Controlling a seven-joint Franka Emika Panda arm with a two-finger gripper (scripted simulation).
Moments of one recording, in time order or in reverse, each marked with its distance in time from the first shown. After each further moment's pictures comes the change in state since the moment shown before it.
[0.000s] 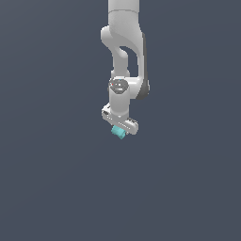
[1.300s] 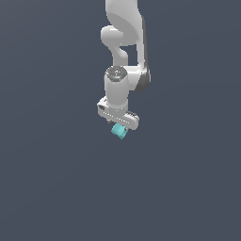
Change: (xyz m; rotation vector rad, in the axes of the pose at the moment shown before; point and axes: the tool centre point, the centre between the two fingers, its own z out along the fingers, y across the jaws) arm 0.020 -0.003 -0.059 0.006 0.005 -0.079
